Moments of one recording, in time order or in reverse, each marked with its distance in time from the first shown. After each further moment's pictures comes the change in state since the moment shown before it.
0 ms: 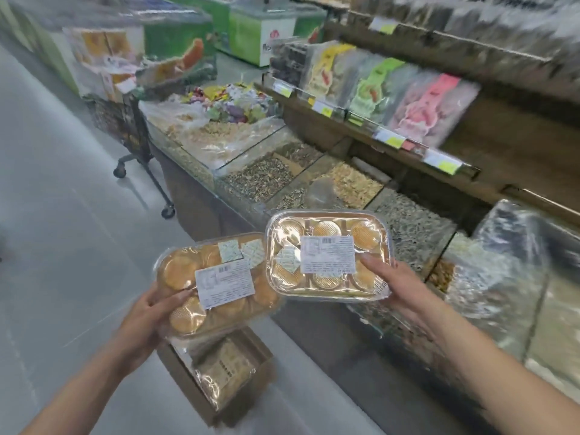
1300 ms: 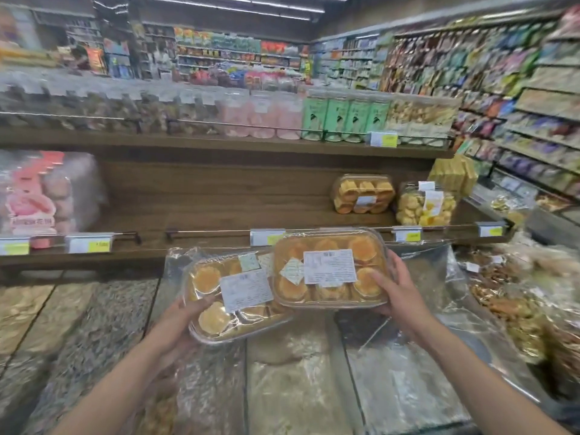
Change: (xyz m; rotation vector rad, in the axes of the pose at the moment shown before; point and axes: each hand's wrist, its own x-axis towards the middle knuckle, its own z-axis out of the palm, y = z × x) left_hand 0.090 -0.078 0.702 0.231 -0.844 -0.190; right_hand -0.283 0.010 -0.520 0.243 1.047 -0.332
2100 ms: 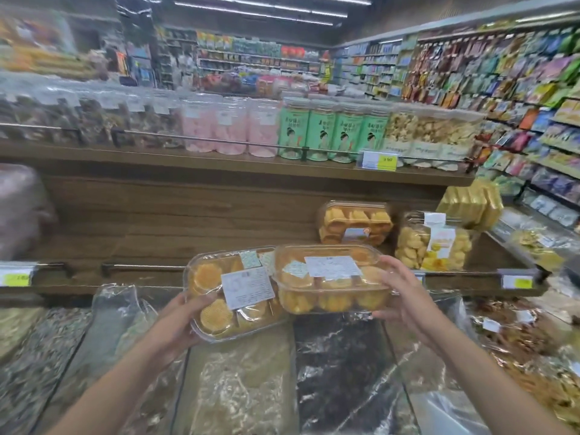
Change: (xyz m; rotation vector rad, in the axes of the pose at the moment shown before) left_hand 0.151 0.019 0.127 -0.011 0.087 0.010; right_hand 0.193 -0.043 -0.094 -0.016 -0.186 0.056
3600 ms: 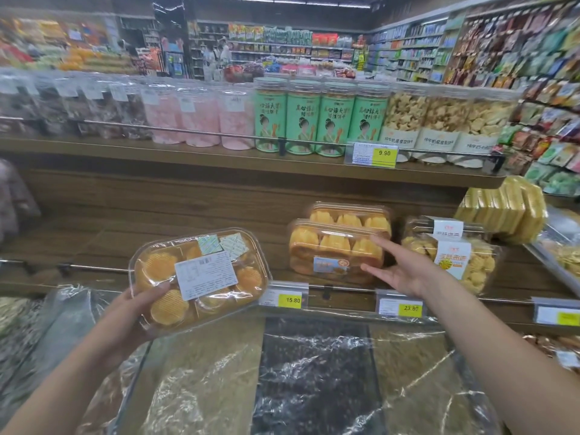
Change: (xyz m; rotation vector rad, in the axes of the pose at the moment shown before) left_hand 0.047 -0.002 0.035 -0.068 0.217 0.114; right_hand 0.183 -0.032 -0.085 0.331 -0.077 0.370
